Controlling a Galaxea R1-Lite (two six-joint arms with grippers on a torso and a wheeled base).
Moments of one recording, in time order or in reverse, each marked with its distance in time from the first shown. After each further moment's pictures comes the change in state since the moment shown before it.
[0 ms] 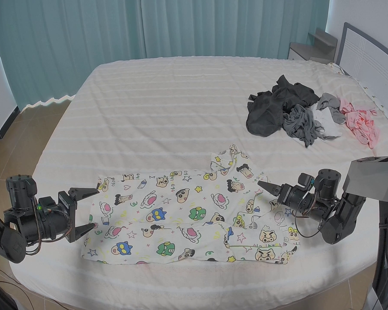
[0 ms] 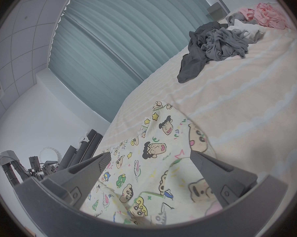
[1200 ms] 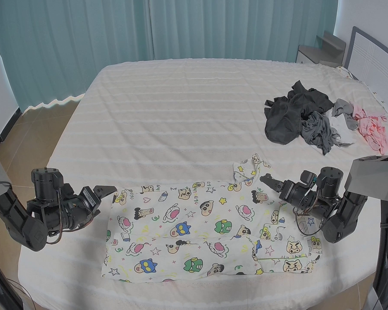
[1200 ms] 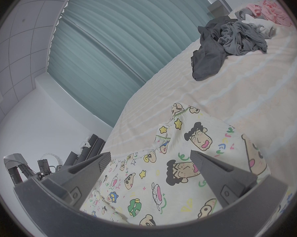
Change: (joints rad) left arm -0.112 0.184 -0.164 -0.006 0.233 0.333; right arm -0.006 -0.013 0.001 -0.019 -0.004 0.044
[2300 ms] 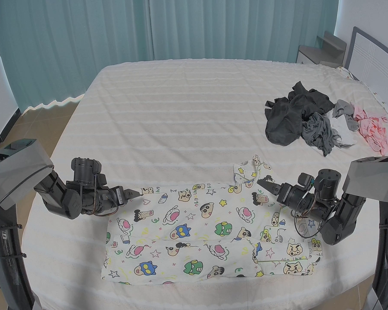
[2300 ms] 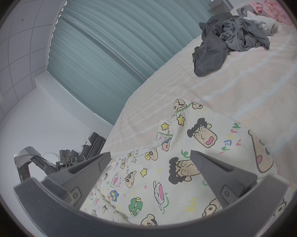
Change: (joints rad) left arm -0.043 0.338 -0.511 0.367 0.064 0.472; right arm 0.017 0.007 0.010 0.000 0.002 -0.001
